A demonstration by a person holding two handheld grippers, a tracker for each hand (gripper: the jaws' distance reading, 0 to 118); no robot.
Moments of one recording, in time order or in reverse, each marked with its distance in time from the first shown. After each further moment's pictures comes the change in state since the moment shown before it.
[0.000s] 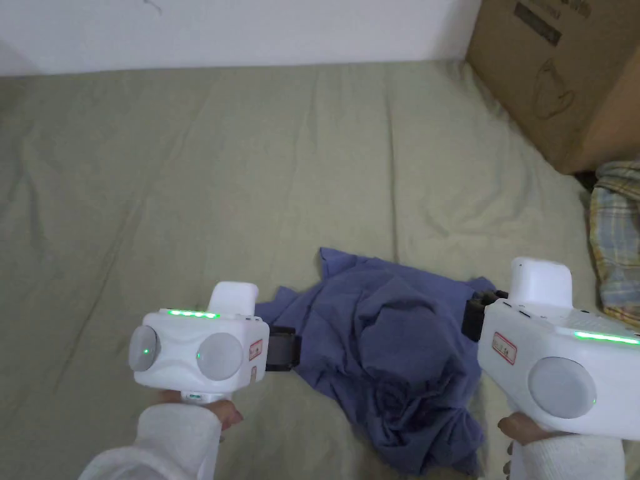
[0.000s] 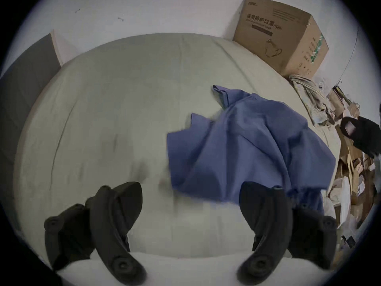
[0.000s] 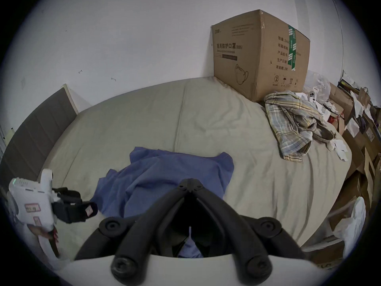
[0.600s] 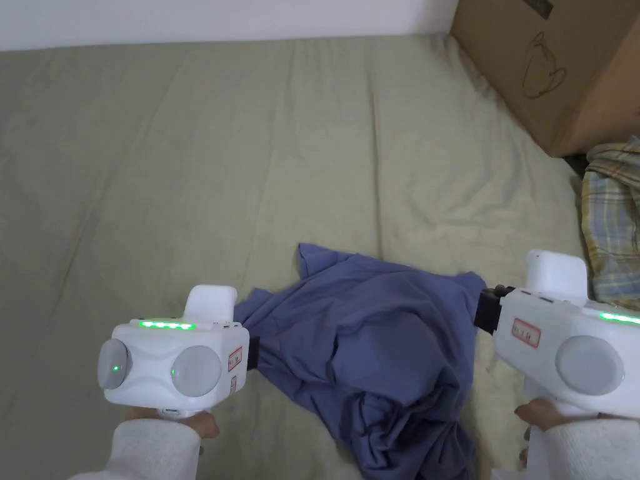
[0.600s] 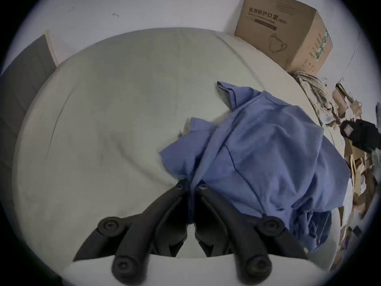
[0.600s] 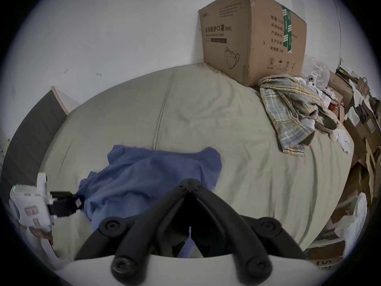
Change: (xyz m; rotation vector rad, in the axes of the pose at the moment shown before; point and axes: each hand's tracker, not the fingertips) left arm 0.002 0.005 -0.017 -0.015 0.011 0.005; right arm 0.037 0.021 -0.047 -0.091 -0.015 -0.063
